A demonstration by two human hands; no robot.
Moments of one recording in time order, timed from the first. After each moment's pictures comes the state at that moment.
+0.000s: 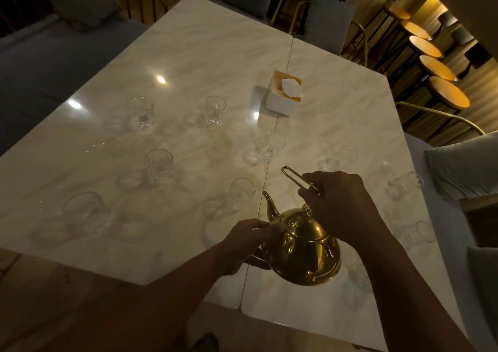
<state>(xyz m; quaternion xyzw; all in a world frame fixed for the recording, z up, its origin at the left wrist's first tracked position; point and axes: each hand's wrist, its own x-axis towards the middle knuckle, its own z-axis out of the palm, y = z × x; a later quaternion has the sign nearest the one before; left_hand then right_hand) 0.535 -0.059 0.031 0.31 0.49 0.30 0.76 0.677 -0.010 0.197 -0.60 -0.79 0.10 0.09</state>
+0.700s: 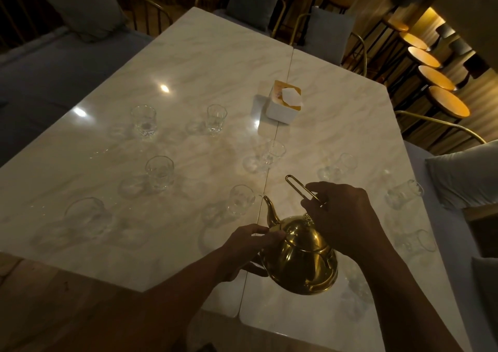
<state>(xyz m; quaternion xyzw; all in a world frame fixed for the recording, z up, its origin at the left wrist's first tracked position) 0.535 -0.059 0.037 0.31 0.50 0.29 0.75 0.686 -0.019 0.199 -0.61 -0.77 0.12 0.11</state>
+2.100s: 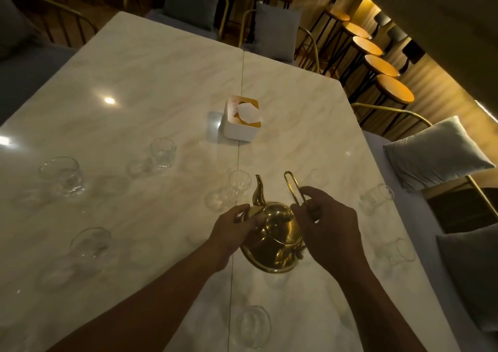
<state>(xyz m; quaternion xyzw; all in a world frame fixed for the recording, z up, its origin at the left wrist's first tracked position) 0.550 0.122 0.027 0.33 0.52 0.36 0.69 0.701 0.088 0.178 -0.70 -0.66 0.13 0.23</state>
